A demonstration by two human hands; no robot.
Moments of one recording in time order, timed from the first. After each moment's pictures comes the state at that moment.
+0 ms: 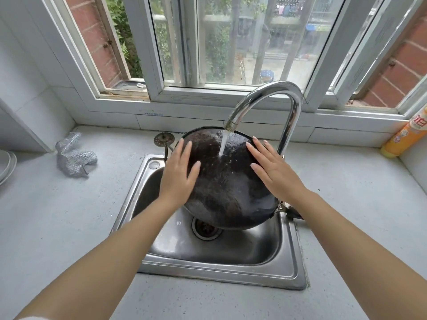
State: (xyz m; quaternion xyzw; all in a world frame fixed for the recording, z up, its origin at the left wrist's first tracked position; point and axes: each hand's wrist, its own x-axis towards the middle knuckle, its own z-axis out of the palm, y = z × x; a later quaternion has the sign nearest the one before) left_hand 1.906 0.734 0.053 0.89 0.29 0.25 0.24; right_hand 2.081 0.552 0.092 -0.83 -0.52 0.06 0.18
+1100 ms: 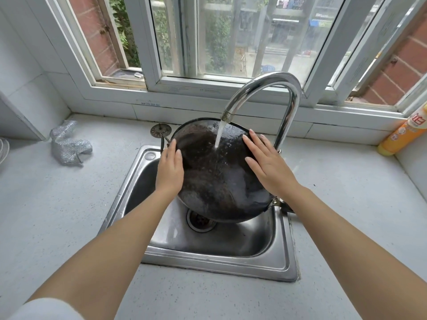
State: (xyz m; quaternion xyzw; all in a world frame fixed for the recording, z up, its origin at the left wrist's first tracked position) left_hand 1.914 0.738 0.034 0.77 0.42 0.24 0.41; right_hand 2.083 0.554 0.081 -0.83 -0.52 0.04 0.20
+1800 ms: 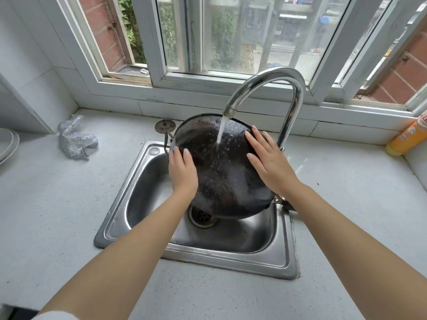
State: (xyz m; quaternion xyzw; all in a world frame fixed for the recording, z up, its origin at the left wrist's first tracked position) left_hand 1.929 0.697 0.040 0.66 0.49 0.32 0.47; right_hand 2.082 0.554 0.078 -0.82 -0.53 0.03 0.22
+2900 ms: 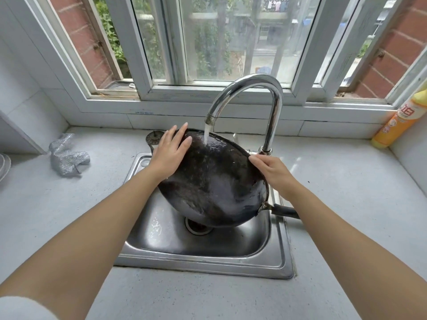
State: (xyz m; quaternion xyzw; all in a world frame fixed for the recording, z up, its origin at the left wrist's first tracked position) left_hand 1.934 0.753 0.091 0.90 0.32 0.12 0.28; right_hand 2.090 0.532 0.078 -0.74 -0.32 0.28 0.51
